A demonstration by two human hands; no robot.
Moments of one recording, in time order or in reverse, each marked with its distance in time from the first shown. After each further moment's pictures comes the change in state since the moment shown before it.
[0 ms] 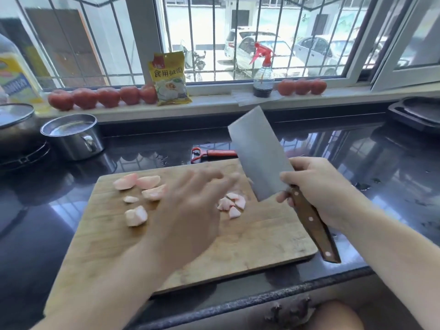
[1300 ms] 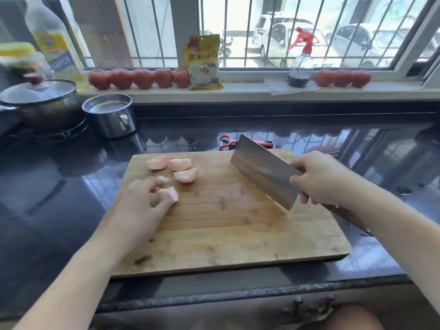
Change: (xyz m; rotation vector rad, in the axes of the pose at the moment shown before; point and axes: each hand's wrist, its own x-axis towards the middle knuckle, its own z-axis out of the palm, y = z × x) left_hand -0.066 -0.083 -0.054 -0.099 -0.262 -0.958; right_hand 0.024 -0.015 0.038 -0.836 -0.202 -0.054
